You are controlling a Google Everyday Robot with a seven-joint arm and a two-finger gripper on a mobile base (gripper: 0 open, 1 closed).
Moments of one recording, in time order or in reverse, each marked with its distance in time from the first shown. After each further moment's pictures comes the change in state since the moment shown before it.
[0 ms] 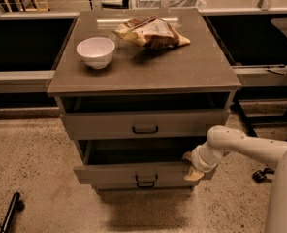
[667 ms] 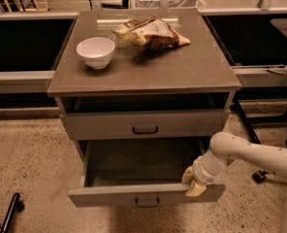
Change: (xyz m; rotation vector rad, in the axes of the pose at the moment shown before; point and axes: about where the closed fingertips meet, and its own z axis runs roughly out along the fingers) arm -0.018 0.058 -0.005 -0.135 -0.073 -0.023
